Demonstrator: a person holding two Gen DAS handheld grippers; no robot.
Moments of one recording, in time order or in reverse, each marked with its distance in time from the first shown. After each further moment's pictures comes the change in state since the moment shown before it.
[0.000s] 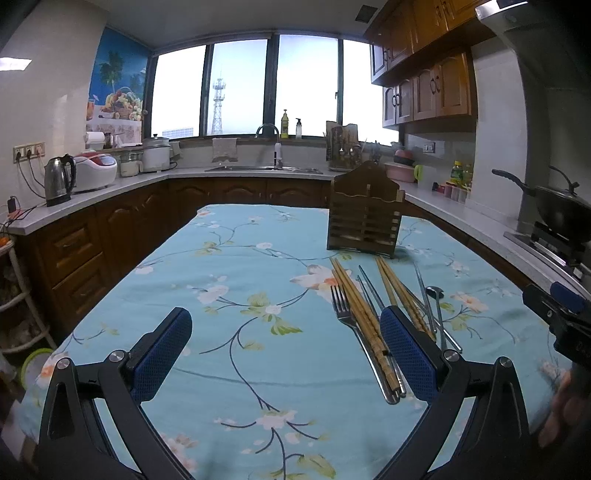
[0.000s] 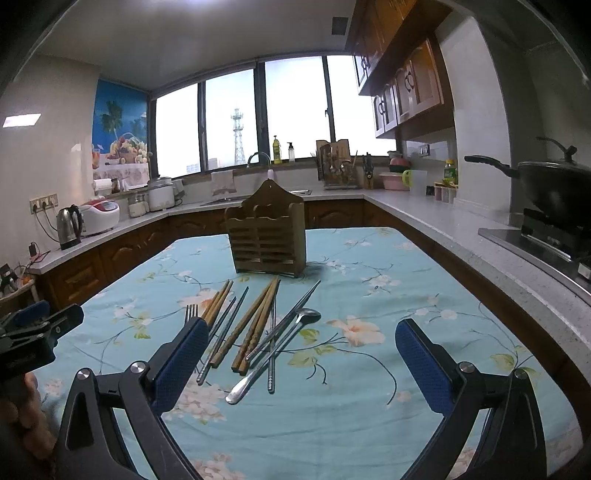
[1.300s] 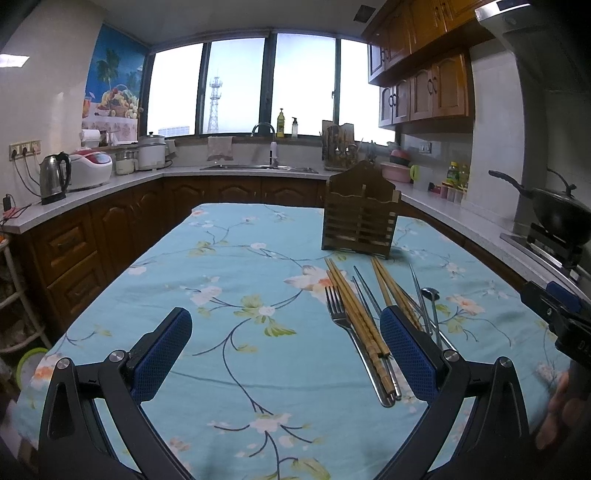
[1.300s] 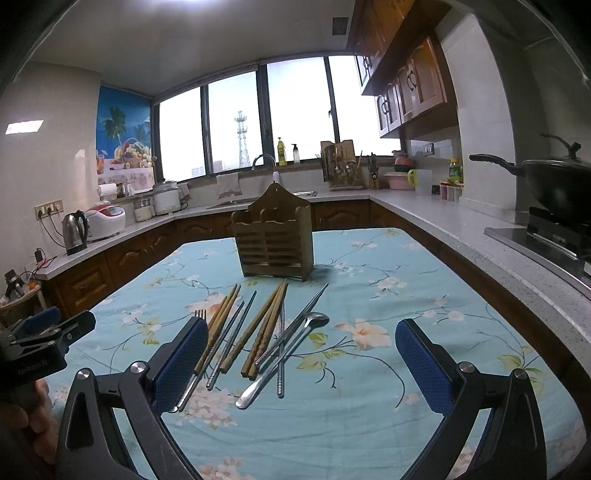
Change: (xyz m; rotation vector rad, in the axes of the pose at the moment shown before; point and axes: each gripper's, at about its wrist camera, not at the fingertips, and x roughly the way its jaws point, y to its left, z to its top) left arm 0.006 -0.007 0.002 -0.006 0.007 -0.020; right arm 0.001 0.003 0.003 0.010 -0.002 0.023
